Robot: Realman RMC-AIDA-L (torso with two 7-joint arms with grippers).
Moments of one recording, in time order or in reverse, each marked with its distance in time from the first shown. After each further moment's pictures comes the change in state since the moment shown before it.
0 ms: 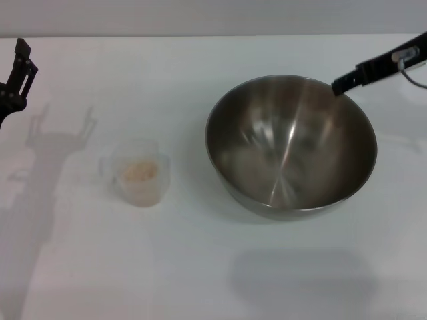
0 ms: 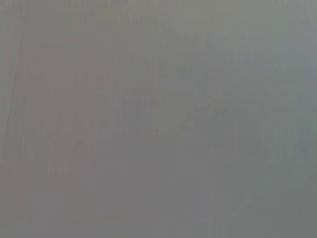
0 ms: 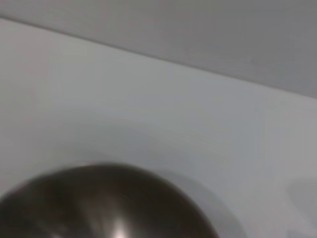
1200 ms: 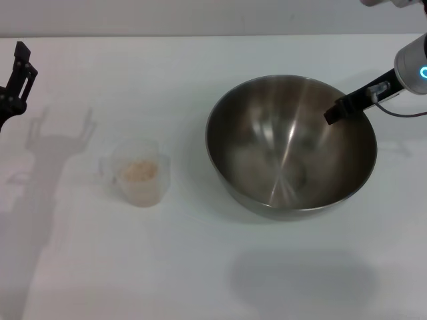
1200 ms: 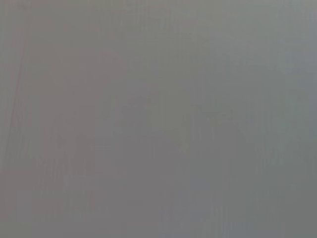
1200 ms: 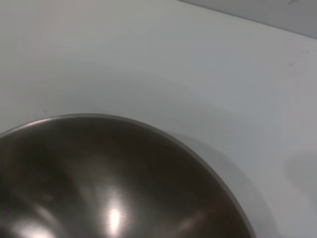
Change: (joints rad) left arm 0.014 -0.003 0.004 -0.009 0.000 0.008 -0.006; right arm 0.071 0.010 -0.009 0.299 -0.015 -0.142 -0.109
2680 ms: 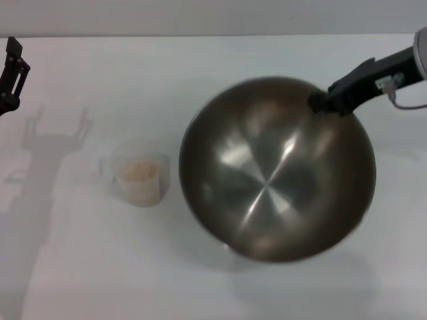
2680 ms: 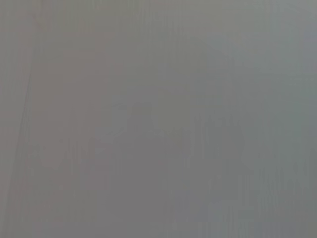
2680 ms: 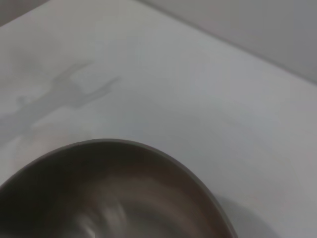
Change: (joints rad) left arm 0.000 0.002 -0.022 -0.003 0.000 0.006 0.002; right arm -0.111 0.006 0.085 -0.254 0.293 0.206 -0.351
